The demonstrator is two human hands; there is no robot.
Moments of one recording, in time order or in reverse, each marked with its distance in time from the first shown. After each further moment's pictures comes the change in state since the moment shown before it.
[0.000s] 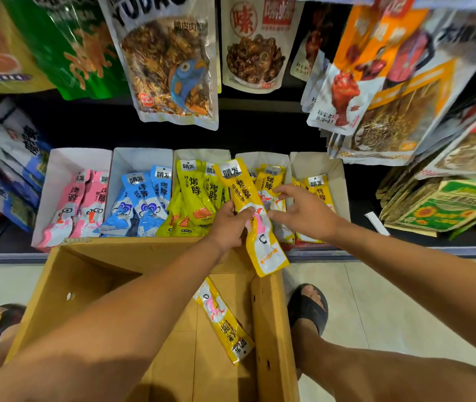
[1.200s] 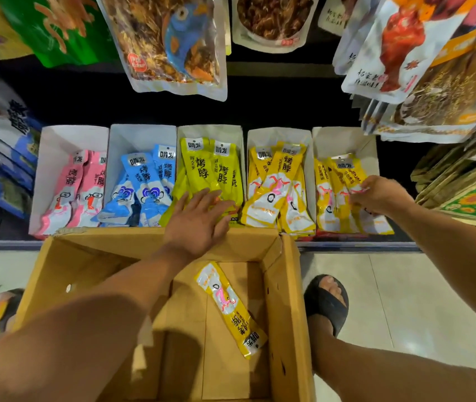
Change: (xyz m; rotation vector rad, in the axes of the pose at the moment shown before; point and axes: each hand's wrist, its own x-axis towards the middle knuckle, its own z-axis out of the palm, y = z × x) left_hand 0.038 -0.052 -0.115 1.599 0.099 0.653; right_hand 0.065 0.193 -0.017 -0.329 0.009 0.575
